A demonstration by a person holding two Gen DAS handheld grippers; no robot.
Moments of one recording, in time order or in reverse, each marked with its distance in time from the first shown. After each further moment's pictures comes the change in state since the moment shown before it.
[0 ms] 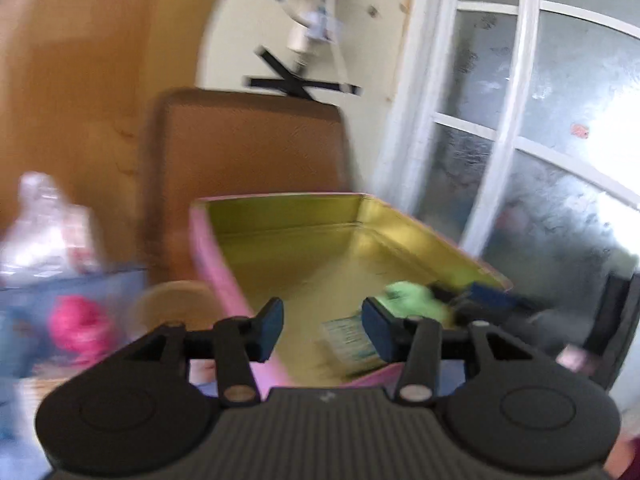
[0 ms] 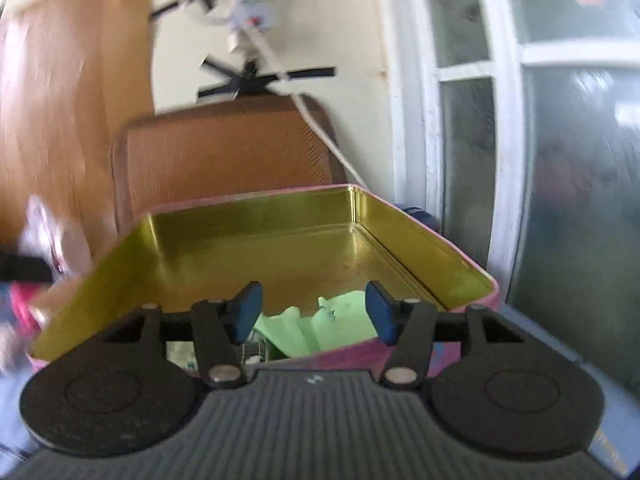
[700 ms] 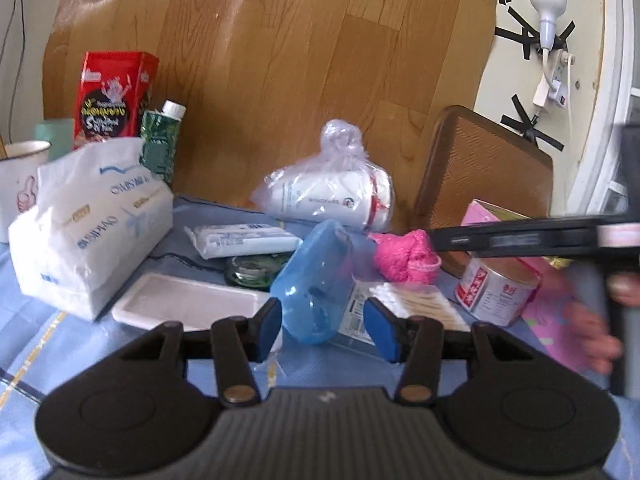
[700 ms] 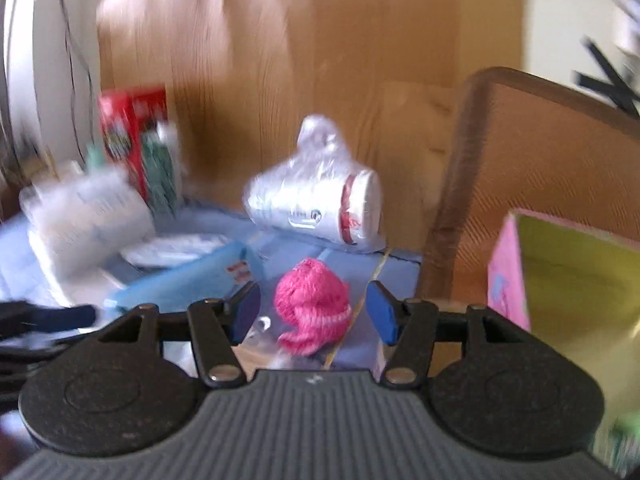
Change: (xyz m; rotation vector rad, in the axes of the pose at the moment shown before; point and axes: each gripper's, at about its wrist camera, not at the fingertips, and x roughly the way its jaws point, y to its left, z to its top) left arm -0.091 0.185 -0.086 -0.283 -0.093 0.334; right arm 0.066 0.278 0.003 -0.432 0.247 0.526
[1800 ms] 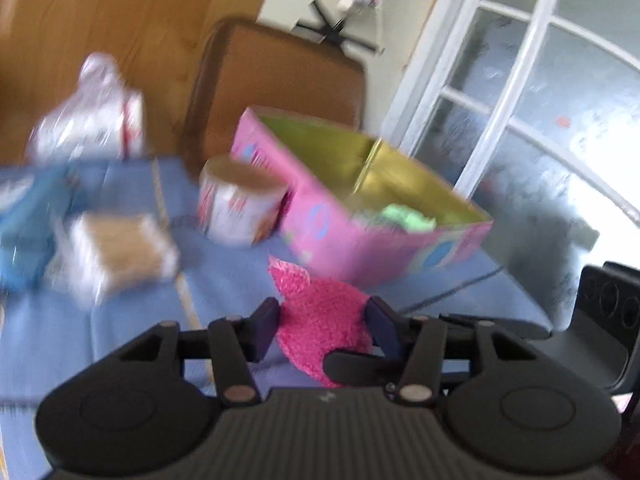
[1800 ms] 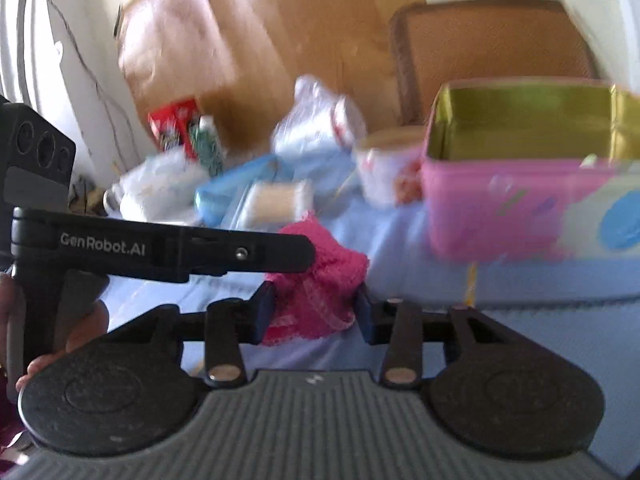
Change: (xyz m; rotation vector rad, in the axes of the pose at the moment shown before) left arm -0.007 -0.138 -0.004 0.151 0.240 -0.462; right arm -0.168 -0.035 -0.148 0.306 -0.081 0.172
